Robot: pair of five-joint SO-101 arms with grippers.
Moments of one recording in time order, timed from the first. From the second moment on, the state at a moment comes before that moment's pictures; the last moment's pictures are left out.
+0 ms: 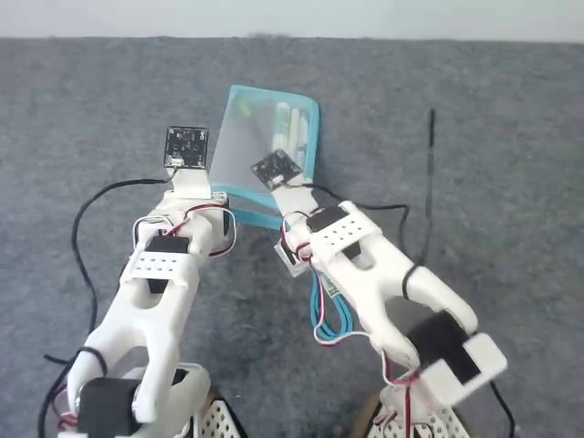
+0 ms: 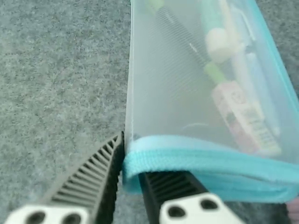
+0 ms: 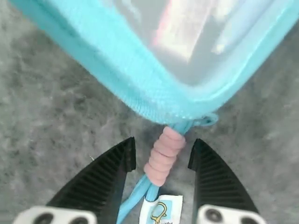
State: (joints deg) left arm -3.4 -20.9 61.7 18.8 5.1; right arm -35.4 4.7 31.6 47.6 3.0
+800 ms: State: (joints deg) left arm -3.3 -20.9 61.7 18.7 5.1; right arm -30.2 -11.2 31.9 58.7 11.6
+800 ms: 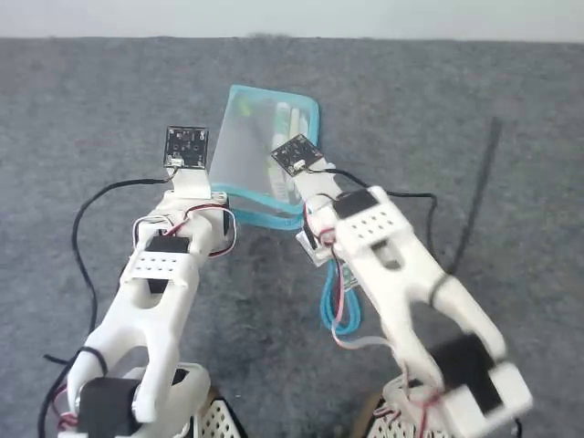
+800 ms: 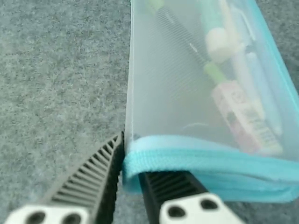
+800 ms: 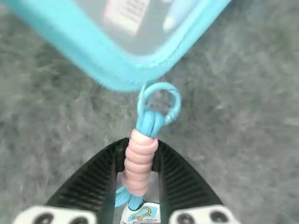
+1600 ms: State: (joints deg) left arm 1.2 -21.0 61.8 18.9 5.1; right arm -54.5 -49.5 38.9 70.6 18.6
